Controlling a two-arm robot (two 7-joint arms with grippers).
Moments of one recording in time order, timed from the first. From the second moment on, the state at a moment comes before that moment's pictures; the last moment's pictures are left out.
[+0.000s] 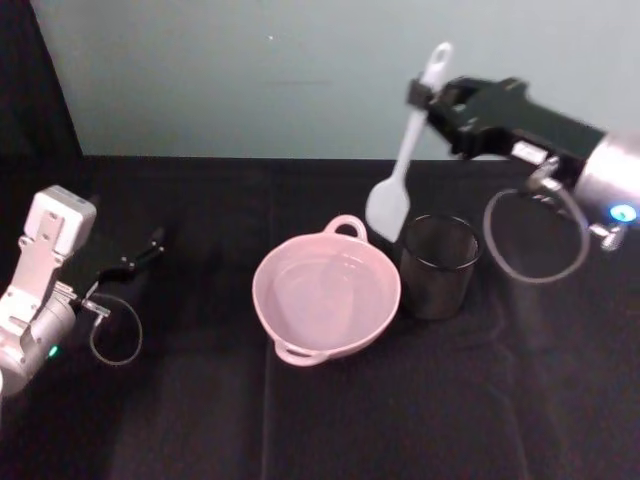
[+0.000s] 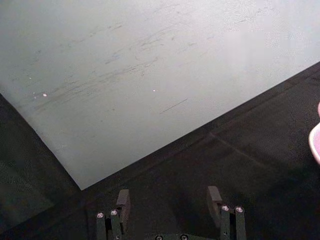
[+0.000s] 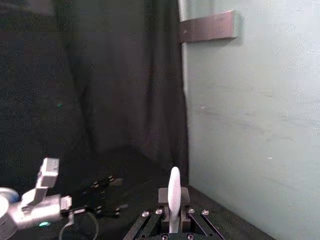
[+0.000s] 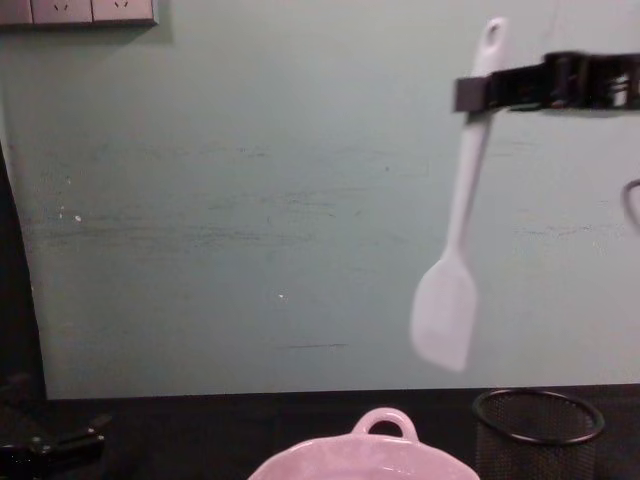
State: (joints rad) left arm -0.20 0.60 0.45 -1.41 -0.25 -0.12 0.03; right arm 0.40 0.70 -0.39 -1.86 0.80 0.30 0.37
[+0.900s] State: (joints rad) left arm -0.20 0.60 0.45 -1.41 -0.25 -0.12 0.03; right arm 0.43 0.54 -0.57 -1.59 0.61 0.19 0.46
